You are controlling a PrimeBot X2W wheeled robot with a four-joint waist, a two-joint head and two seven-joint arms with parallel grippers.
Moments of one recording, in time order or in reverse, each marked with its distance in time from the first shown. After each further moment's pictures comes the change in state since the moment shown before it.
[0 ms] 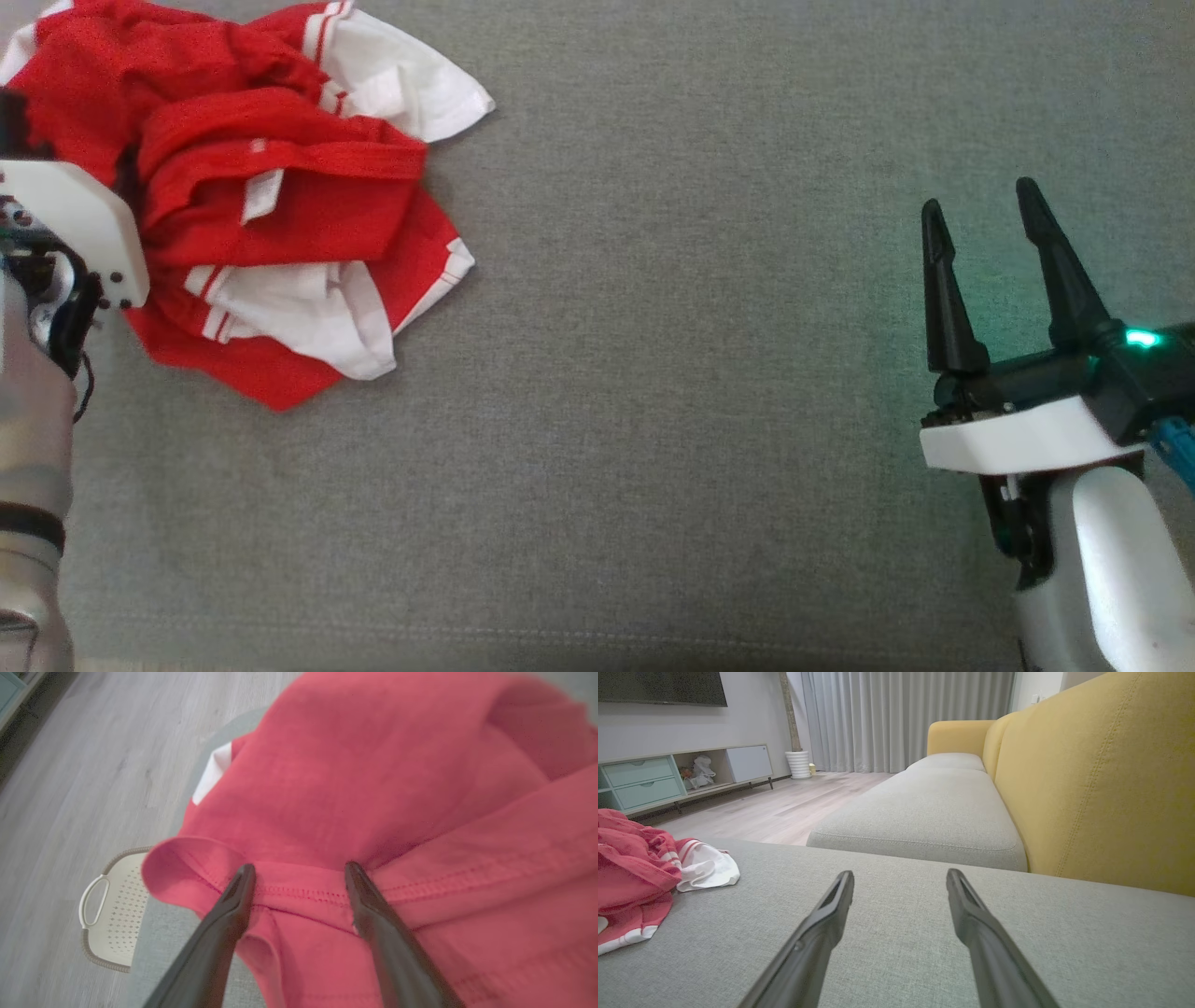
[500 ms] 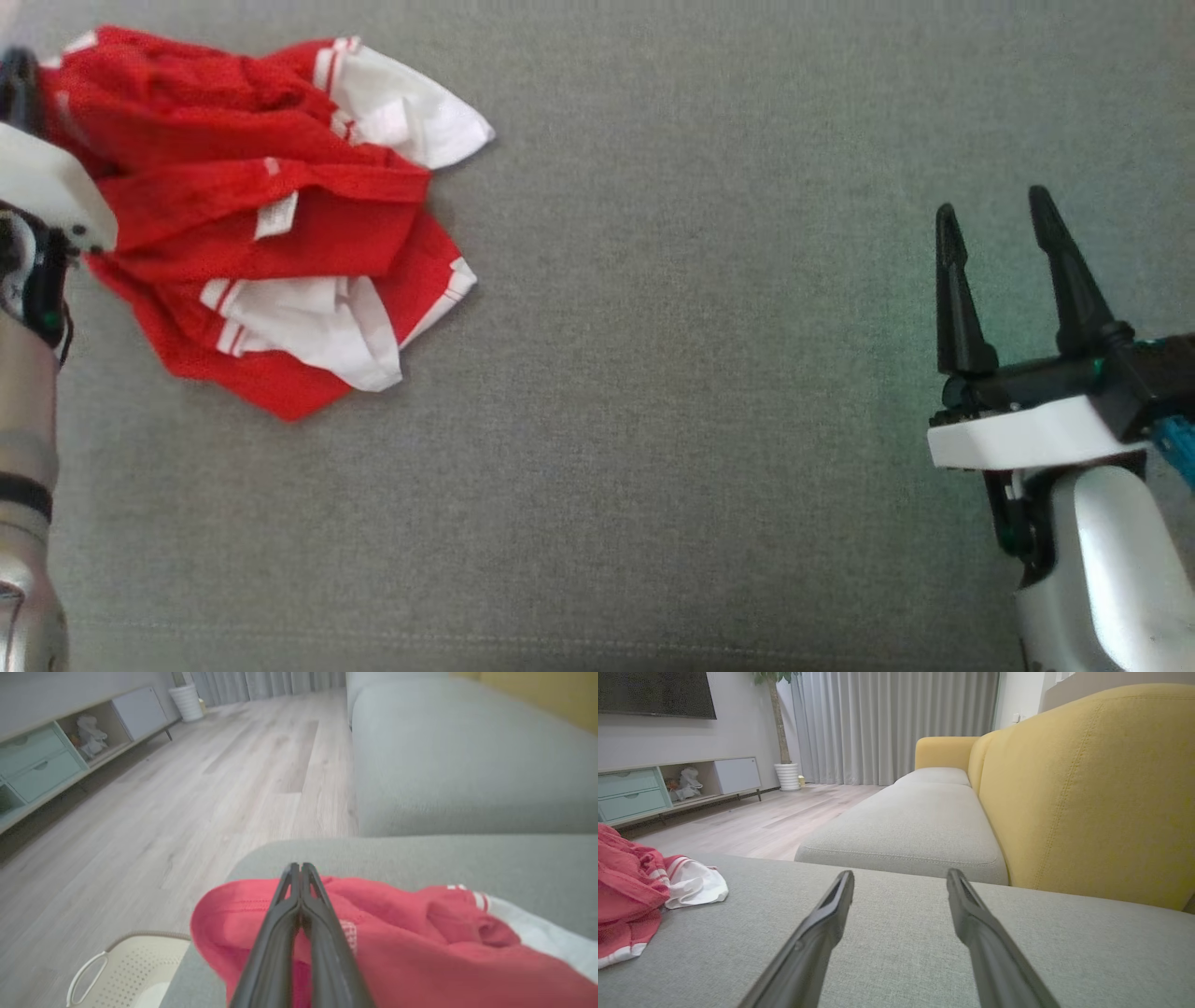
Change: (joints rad) left arm -0.073 -0.003 0.031 0.080 -0.058 0.012 -0.285; right arm -0.013 0.005 -0.031 0.056 0.000 0.000 -0.026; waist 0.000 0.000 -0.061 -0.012
